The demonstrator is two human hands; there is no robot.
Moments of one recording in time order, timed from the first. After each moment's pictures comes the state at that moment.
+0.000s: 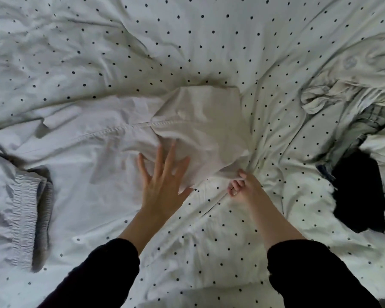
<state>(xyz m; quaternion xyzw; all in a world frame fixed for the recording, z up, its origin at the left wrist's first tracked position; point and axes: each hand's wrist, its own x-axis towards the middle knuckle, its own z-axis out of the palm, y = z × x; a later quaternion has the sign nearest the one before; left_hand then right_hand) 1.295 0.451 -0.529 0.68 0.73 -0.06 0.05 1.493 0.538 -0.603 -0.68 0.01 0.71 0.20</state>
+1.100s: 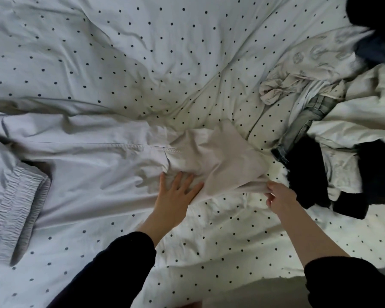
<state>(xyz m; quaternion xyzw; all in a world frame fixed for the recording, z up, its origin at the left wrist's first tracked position) 1.411 0.419 -0.567 0.75 0.61 -0.18 0.20 1.671 0.519 -0.577 -0.82 -0.09 0.52 0.23</state>
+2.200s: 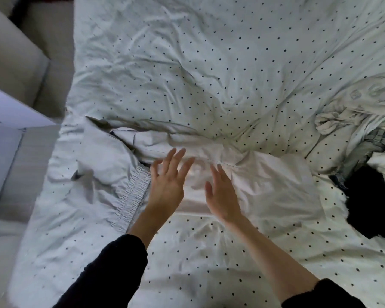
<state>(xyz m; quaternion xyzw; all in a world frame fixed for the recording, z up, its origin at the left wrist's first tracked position) 1.254 0.378 -0.433 0.66 0.75 0.09 -0.02 1.394 0.424 -0.464 -0.52 -0.77 0.38 0.05</state>
